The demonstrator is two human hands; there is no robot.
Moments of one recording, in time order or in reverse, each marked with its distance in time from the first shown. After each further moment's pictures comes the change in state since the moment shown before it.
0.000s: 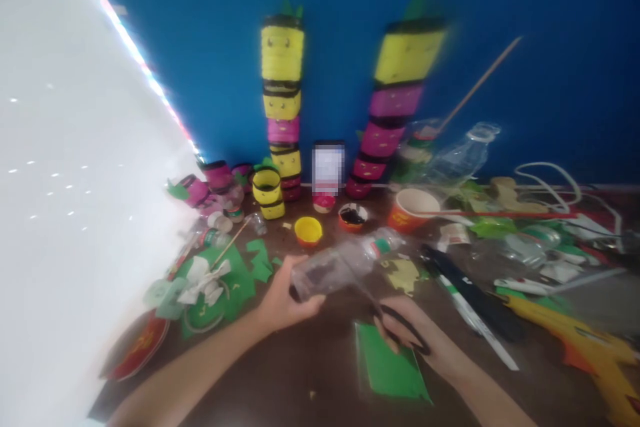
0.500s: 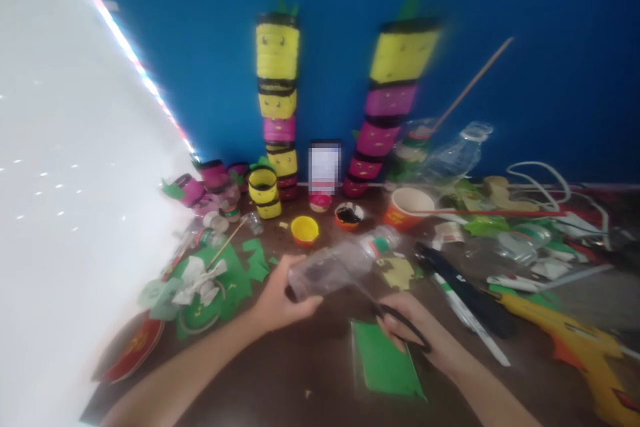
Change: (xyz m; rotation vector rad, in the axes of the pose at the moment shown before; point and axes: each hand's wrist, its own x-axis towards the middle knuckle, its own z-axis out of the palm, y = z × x) left_hand 0.000 0.013 -0.003 -0.075 -0.037 -0.049; right_hand -0.010 -0.004 -0.001 0.016 0.016 -0.057
